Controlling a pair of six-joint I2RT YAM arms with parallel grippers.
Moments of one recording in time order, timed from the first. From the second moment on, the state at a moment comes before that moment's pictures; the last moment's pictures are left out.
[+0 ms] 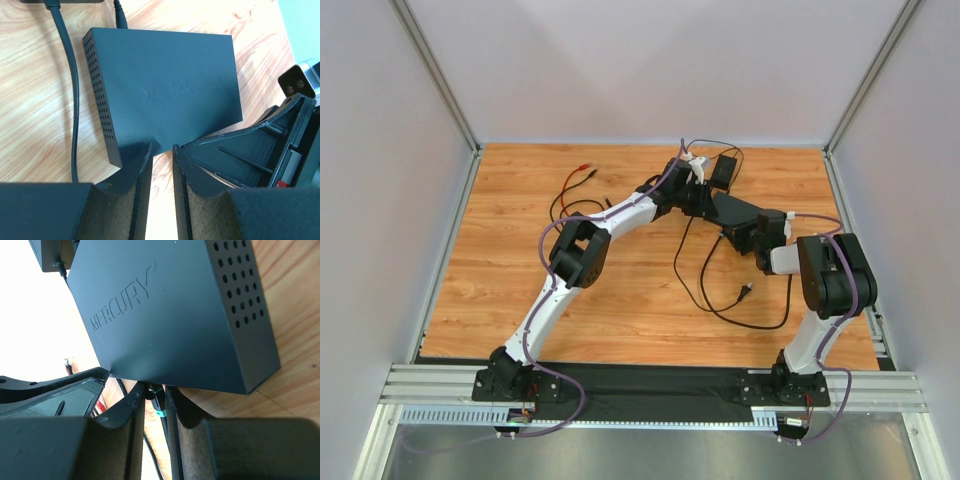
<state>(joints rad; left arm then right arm) -0.69 2.60 2.19 -0.15 0.43 -0.50 0.08 1.82 0.69 0.50 -0.11 1.29</state>
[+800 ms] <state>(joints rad) -0.69 2.60 2.20 -0.15 0.44 -0.51 0.07 1.81 0.66 0.52 -0.21 1.23</state>
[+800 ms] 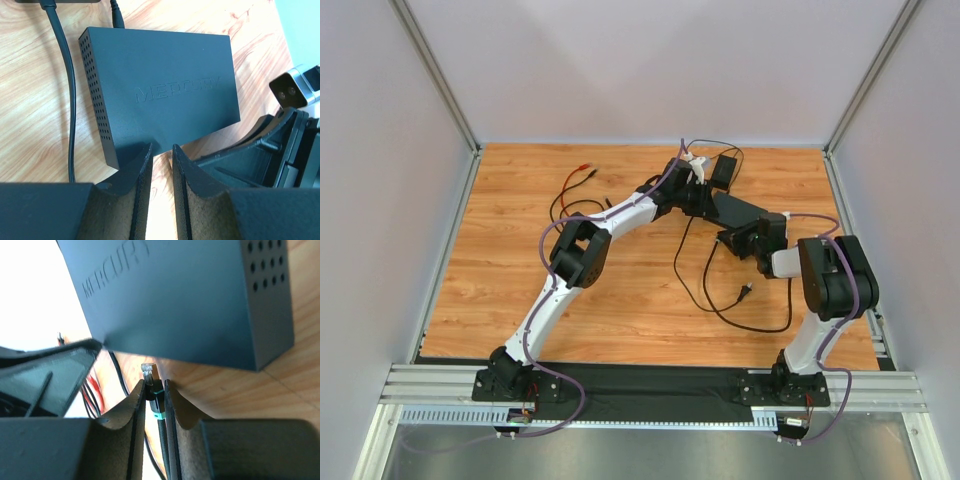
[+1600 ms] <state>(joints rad) -0.52 2.10 1.58 0.13 0.53 -0.43 0.15 1.48 0.73 0.21 -0.22 0.95</state>
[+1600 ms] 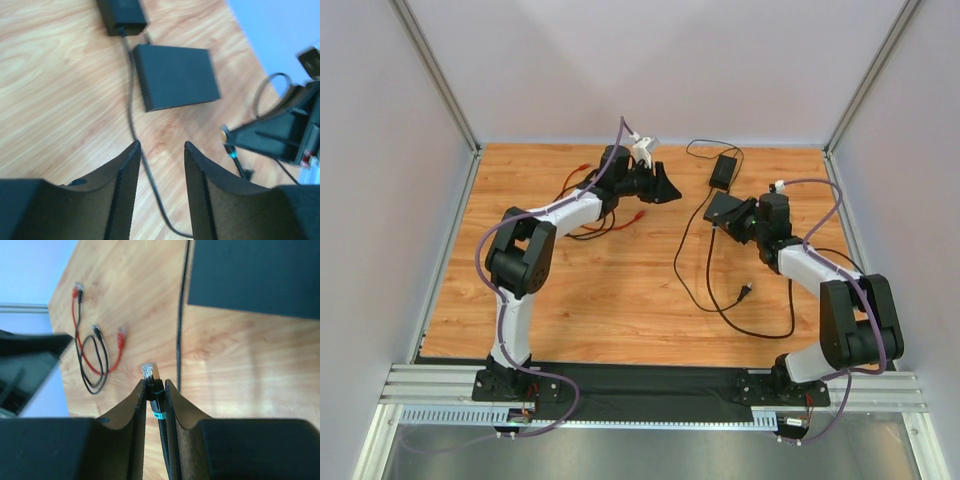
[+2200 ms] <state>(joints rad) -0.57 2.18 1.43 0.70 0.93 -0.74 0.15 1.56 0.97 0.21 -0.16 0.98</state>
